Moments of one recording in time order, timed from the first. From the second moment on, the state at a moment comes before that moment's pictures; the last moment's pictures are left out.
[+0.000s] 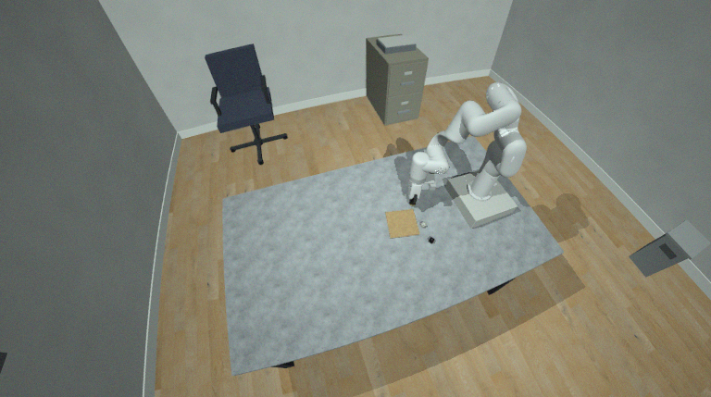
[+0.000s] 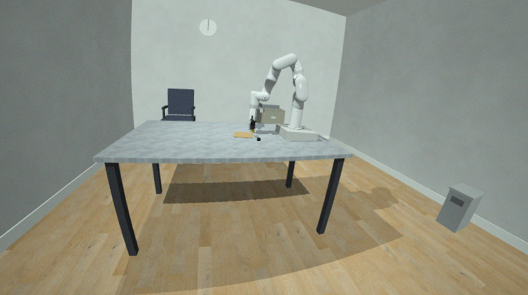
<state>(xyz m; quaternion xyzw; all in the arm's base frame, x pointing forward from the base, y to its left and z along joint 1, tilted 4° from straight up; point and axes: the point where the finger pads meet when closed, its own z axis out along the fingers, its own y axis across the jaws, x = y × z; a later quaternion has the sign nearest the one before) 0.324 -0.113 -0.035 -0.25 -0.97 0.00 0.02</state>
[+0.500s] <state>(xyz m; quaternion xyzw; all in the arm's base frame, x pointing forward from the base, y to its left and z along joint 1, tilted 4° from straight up) 0.324 -0.113 -0.035 -0.25 -0.97 0.00 0.02</state>
